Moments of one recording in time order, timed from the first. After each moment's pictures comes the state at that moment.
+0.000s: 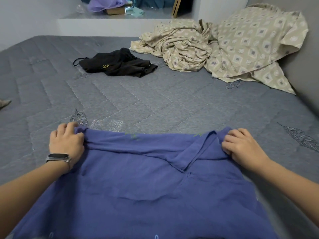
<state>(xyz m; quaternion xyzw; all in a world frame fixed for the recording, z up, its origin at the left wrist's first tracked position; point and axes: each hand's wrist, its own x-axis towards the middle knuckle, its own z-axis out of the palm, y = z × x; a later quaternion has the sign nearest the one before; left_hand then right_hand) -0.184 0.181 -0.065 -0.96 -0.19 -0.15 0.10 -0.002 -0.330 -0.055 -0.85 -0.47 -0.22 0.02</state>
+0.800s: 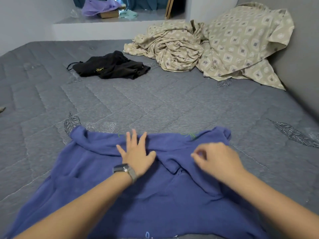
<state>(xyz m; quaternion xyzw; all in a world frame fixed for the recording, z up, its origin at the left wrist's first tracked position) -0.138 -0.040 -0.060 -0.97 -0.18 0.03 -0.18 -0.092 -0.274 -0.001 -0.97 -0.21 0.02 0.12</state>
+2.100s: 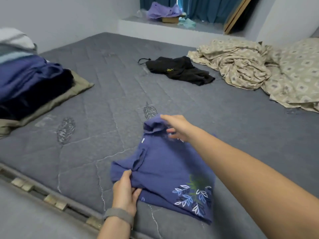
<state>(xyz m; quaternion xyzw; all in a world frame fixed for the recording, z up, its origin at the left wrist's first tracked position) -0.357 0.104 -0.045 -0.32 -0.49 -0.23 -0.78 -0.149 0.078 0.035 -0.75 -0.09 0.37 0.53</state>
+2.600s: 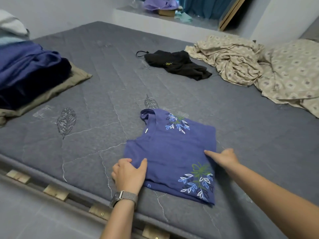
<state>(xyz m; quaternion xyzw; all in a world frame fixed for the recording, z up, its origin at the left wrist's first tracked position) -0.367 0.122 -0.051 -0.70 -0.55 -0.13 -0.43 -0.161 -0.078 -0.033 -0.96 0.07 0.18 0.22</state>
